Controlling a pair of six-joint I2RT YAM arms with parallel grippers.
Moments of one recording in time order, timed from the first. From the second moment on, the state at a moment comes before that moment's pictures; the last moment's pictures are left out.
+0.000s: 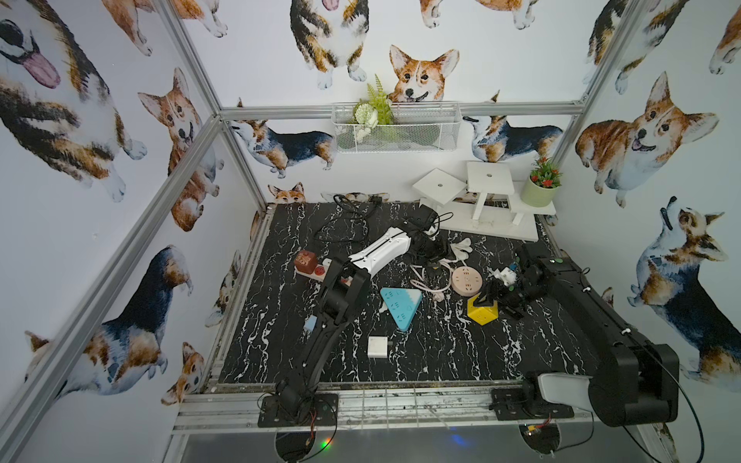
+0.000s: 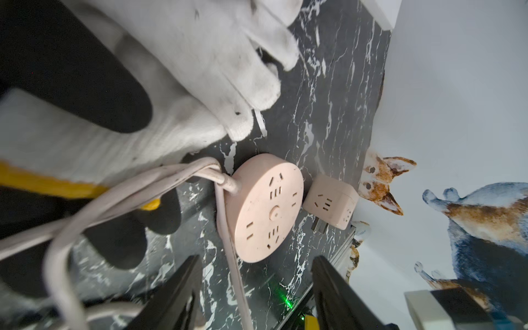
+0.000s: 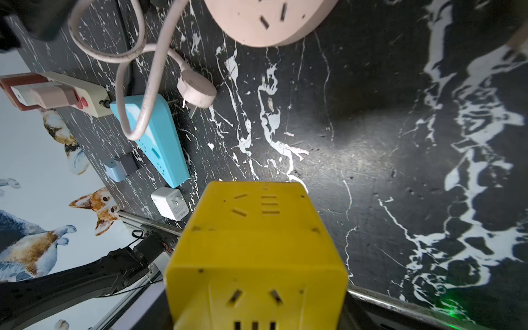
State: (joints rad) left arm -0.67 2.38 2.15 -0.77 0.51 -0.73; right arm 0.11 1.27 0.94 -1.11 -0.56 0.41
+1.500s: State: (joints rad) left arm -0.31 1.71 1.65 -1.04 -0.31 -0.67; right arm 0.36 1.55 1.41 -1.18 -0.27 0.50
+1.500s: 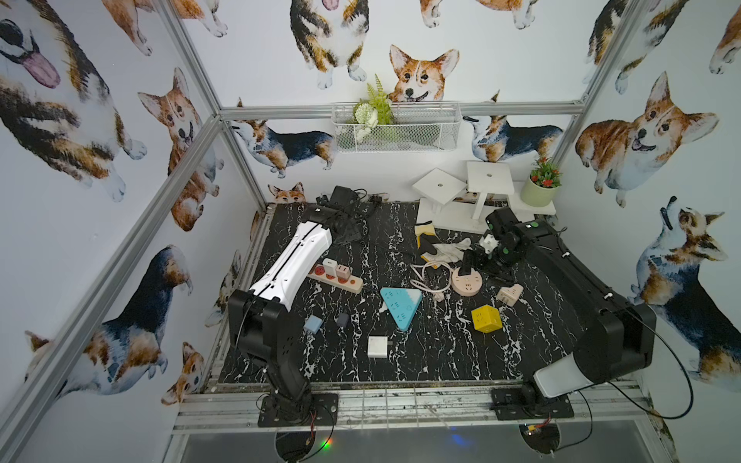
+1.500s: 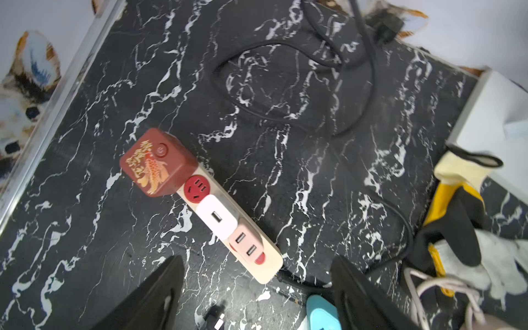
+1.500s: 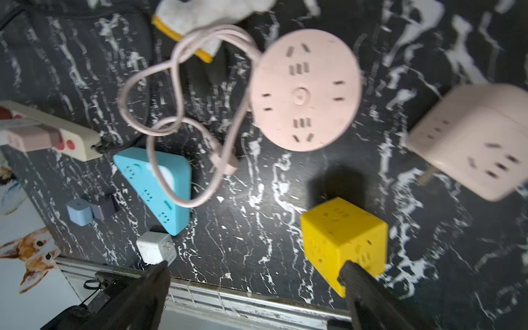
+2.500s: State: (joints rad) left arm -0.28 1.96 1.67 -1.17 -0.14 -1.28; right arm 0.56 1.94 1.65 -0.90 -0.38 0.47
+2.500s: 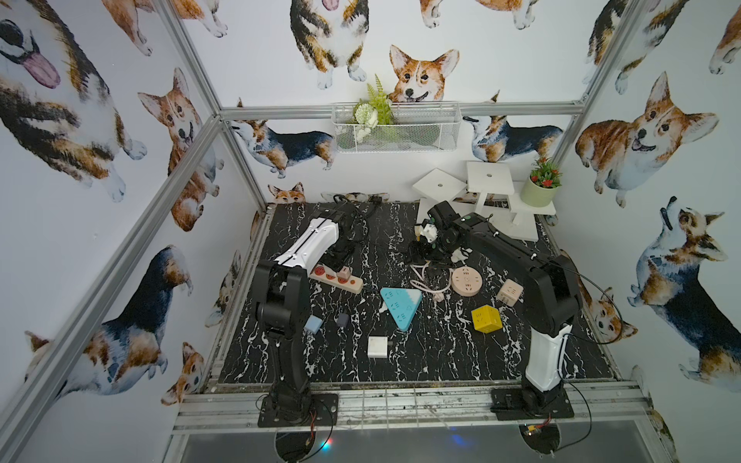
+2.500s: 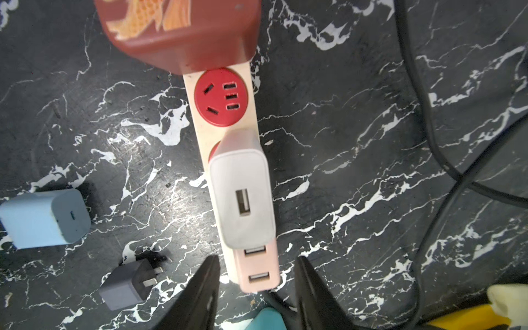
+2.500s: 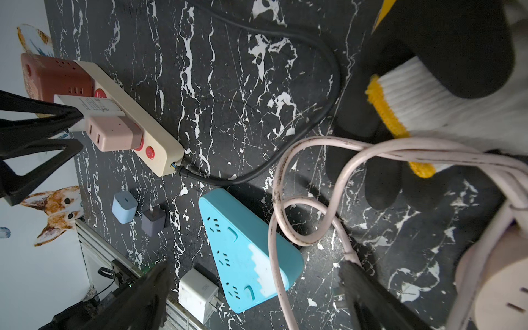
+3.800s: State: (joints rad) left arm -0.25 1.89 1.62 -1.10 0.00 -1.21; right arm 0.70 2.28 1.89 -0.73 -0.68 0.59
